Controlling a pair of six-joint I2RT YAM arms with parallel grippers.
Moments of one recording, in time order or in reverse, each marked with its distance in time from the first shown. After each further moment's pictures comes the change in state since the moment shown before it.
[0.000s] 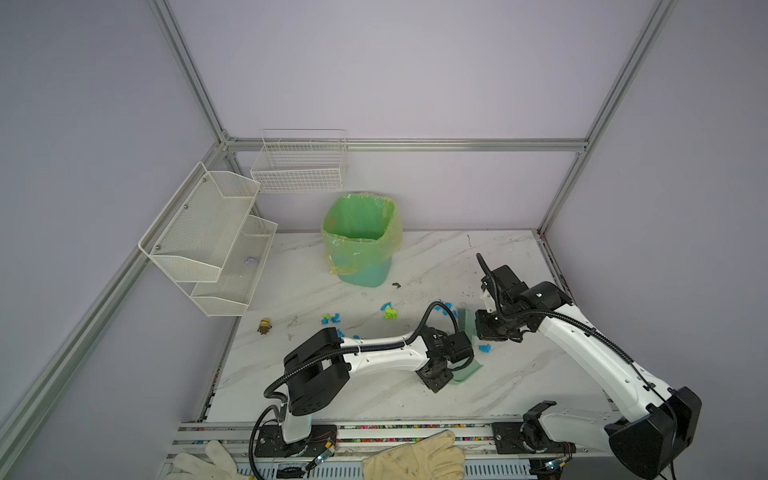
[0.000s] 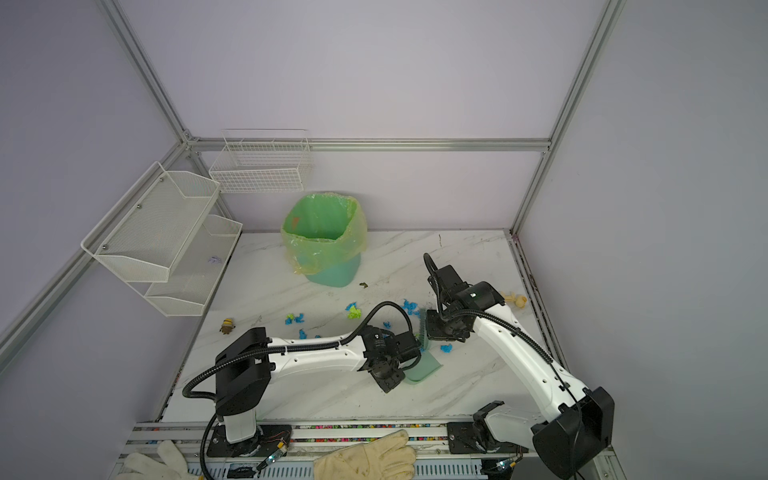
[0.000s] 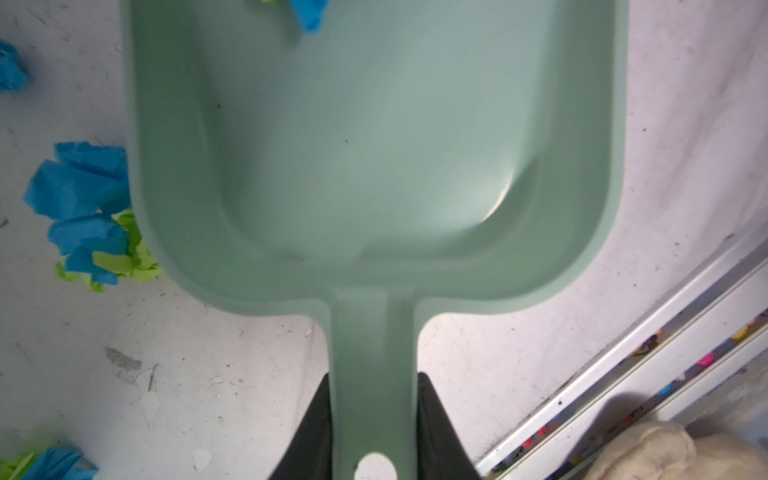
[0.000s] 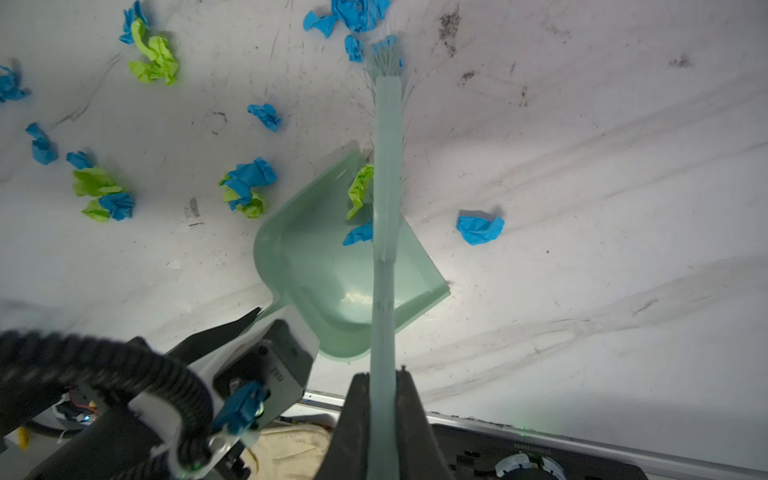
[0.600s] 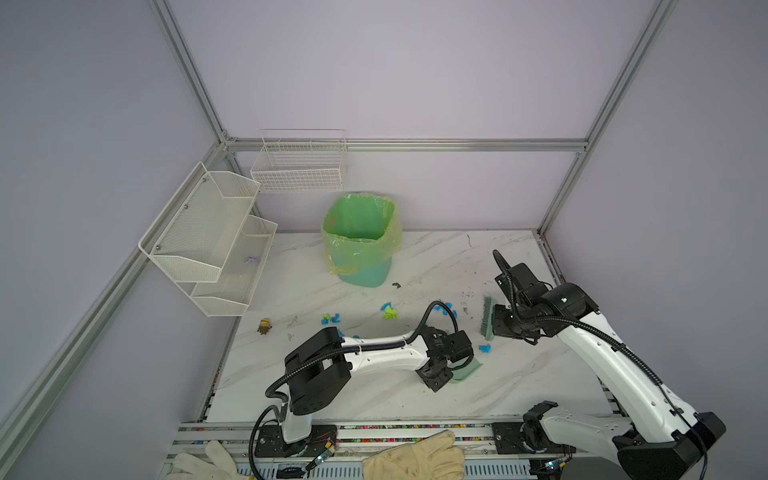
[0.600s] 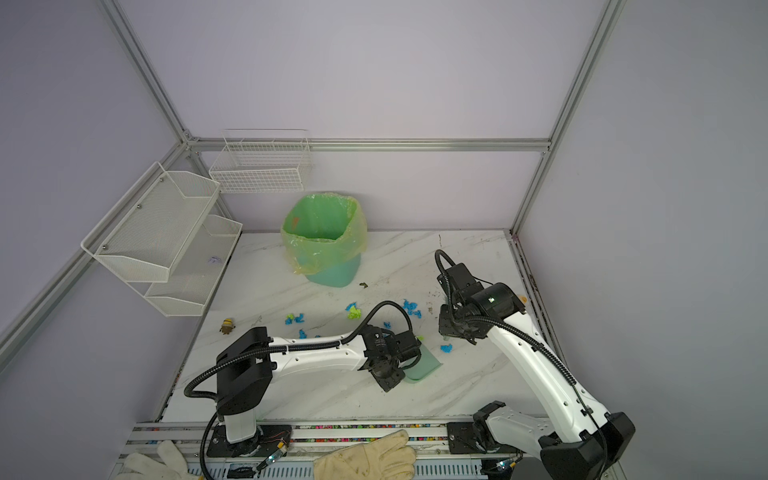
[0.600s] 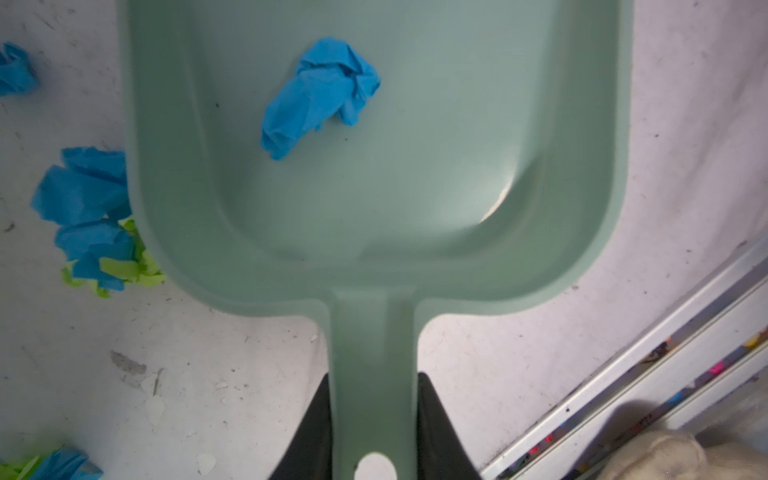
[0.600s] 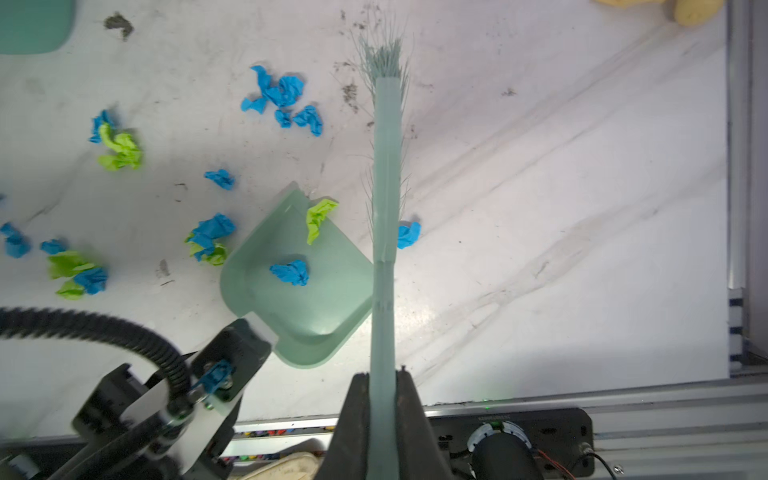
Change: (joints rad) left arm 0.005 0.006 0.004 0.004 -0.007 0.005; right arm 0.000 -0.045 0.089 -0.144 0.269 0.134
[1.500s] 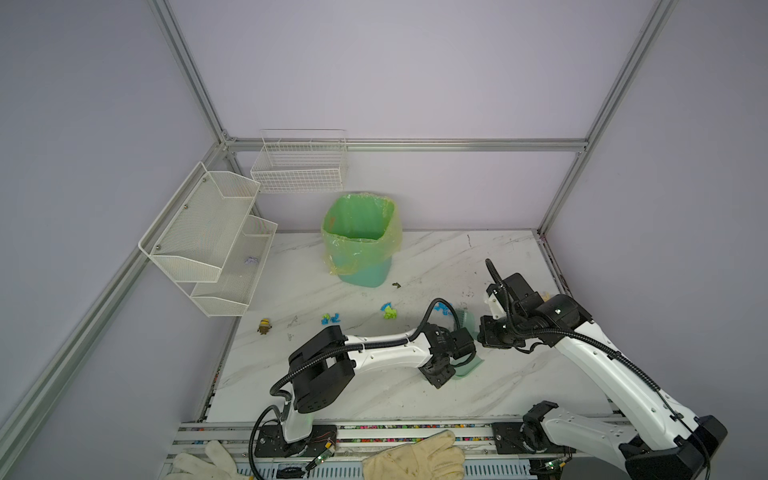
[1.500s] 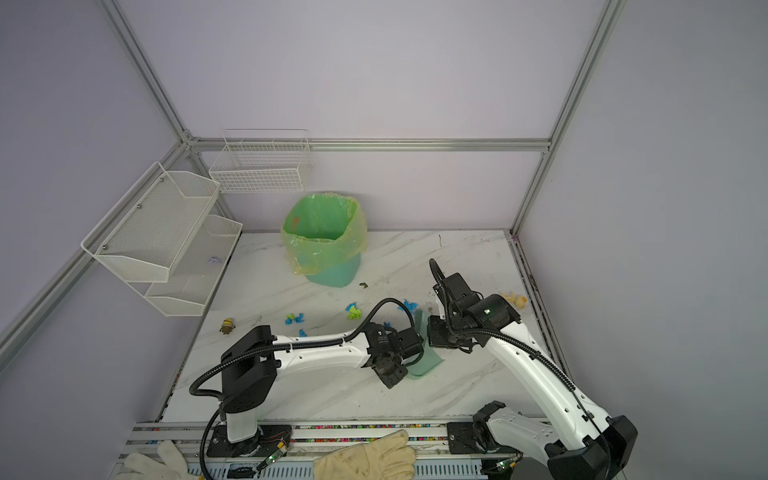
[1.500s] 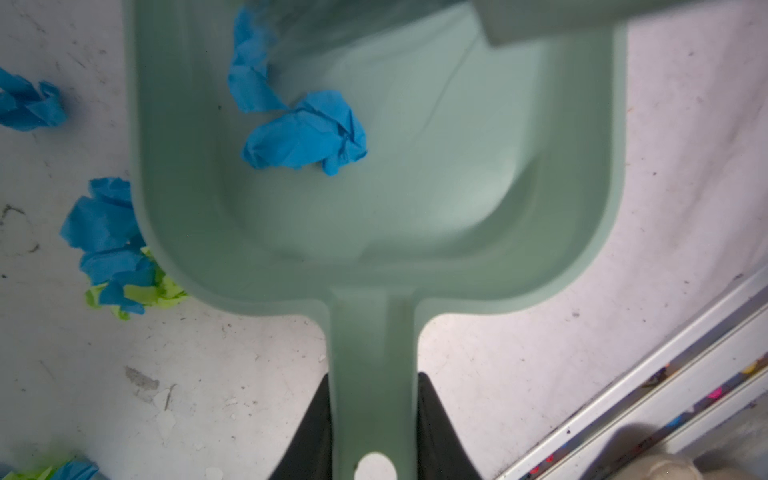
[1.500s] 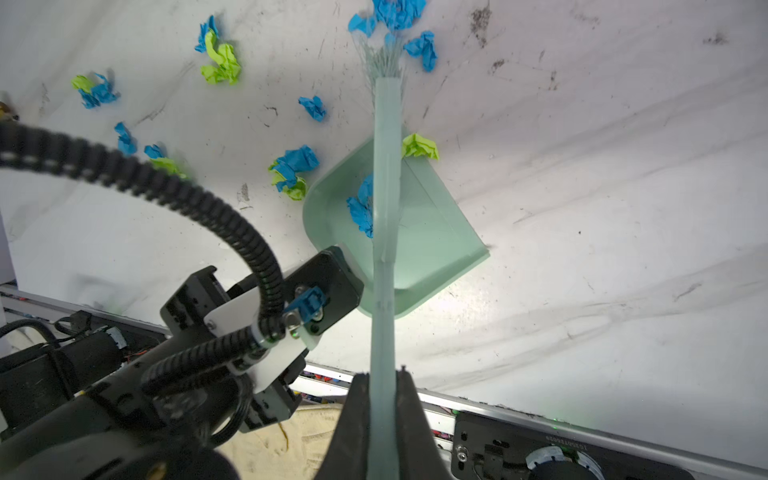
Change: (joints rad) left arm 0.009 0.026 0.037 0.000 -0.011 0.000; right arm 0.043 -0.066 -0.096 0.138 -0.283 -0.068
